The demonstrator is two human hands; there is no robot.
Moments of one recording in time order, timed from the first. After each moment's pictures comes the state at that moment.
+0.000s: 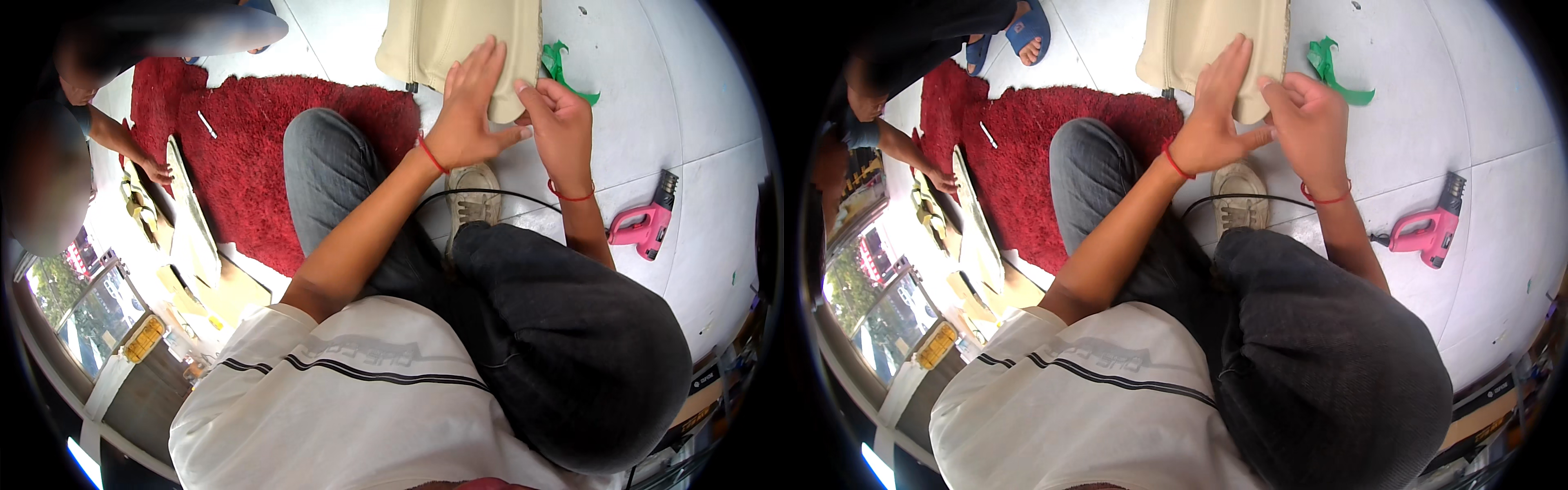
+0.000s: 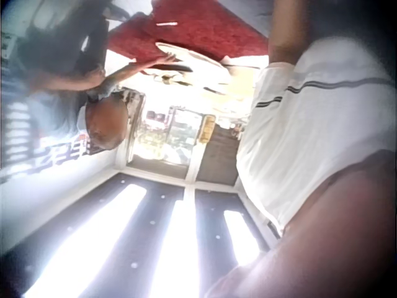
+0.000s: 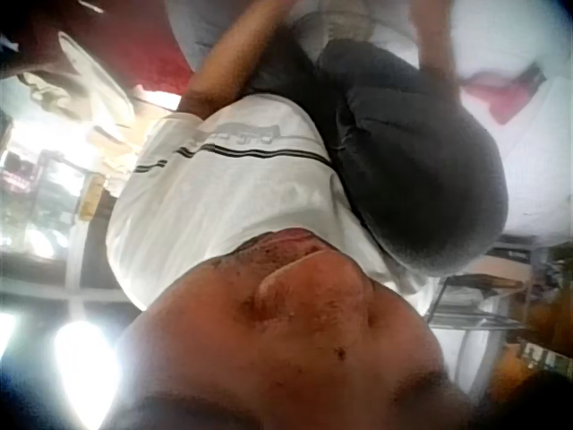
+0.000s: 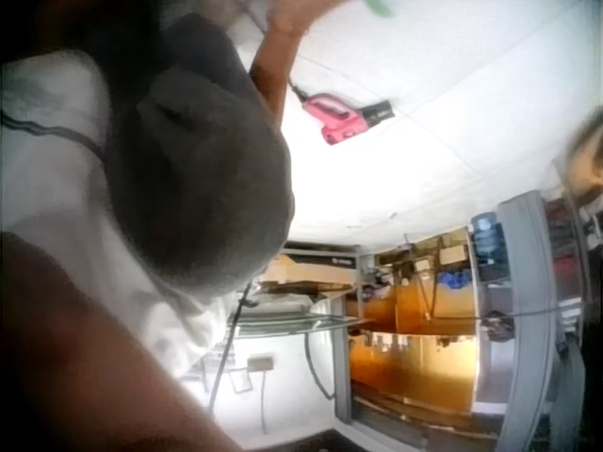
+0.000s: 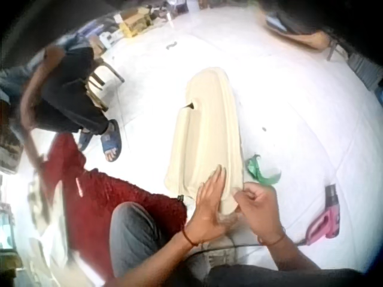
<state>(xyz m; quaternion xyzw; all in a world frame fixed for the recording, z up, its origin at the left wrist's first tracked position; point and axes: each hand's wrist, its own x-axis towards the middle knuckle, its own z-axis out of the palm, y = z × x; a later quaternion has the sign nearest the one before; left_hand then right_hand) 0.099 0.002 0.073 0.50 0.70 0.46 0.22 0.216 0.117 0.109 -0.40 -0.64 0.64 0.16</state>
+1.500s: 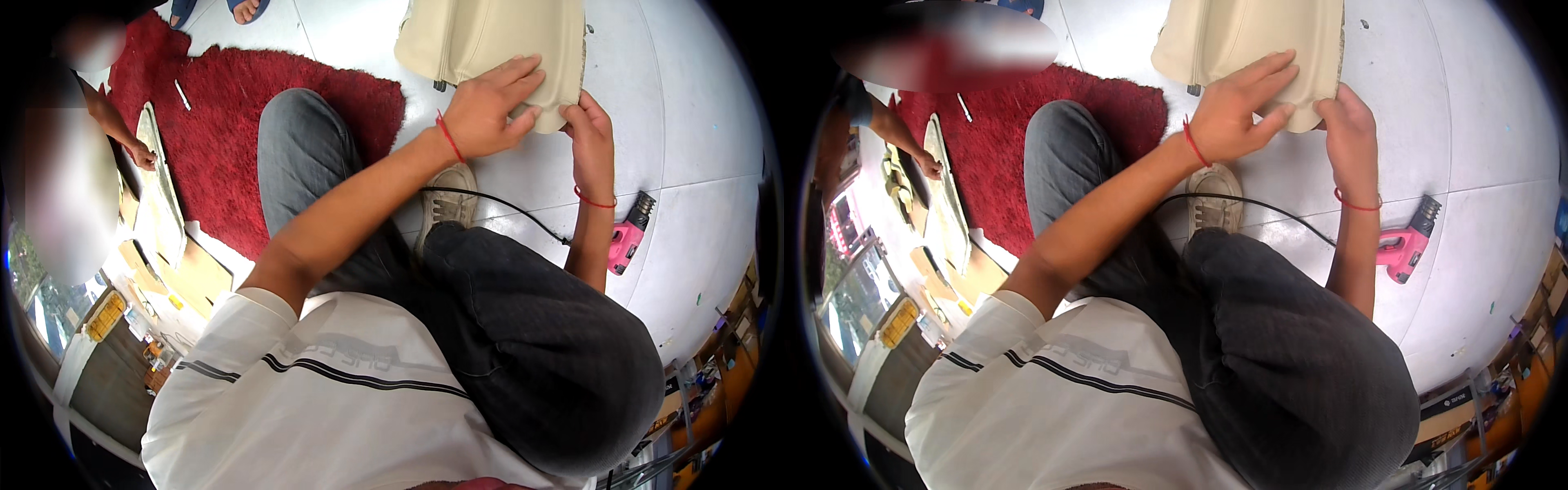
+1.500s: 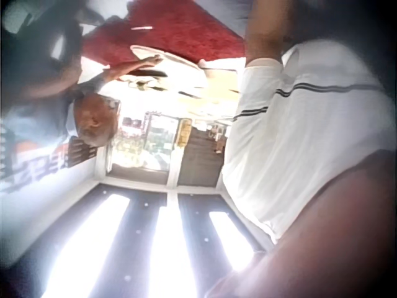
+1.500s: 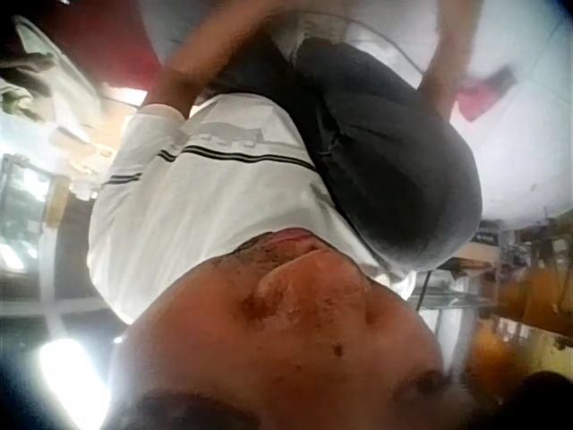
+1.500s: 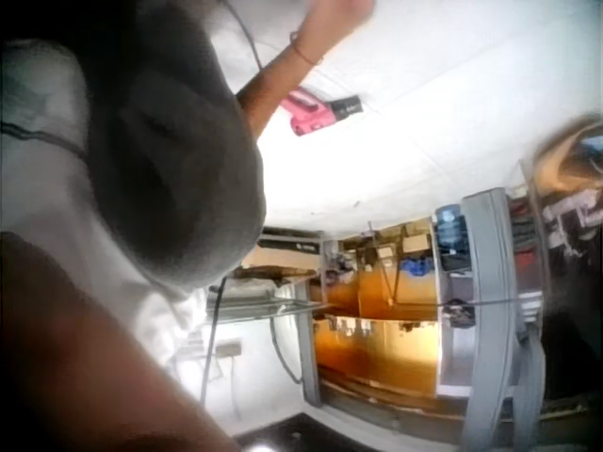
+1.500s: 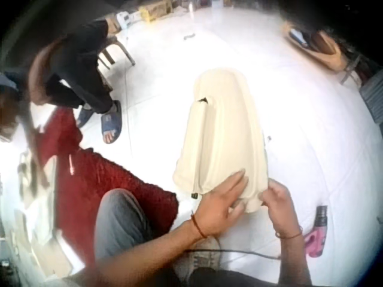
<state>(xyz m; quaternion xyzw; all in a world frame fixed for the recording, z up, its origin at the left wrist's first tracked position) 0.105 0.042 0.053 0.52 0.69 0.49 0.06 0.239 0.173 0.101 -0.39 -0.60 0.68 0.11</state>
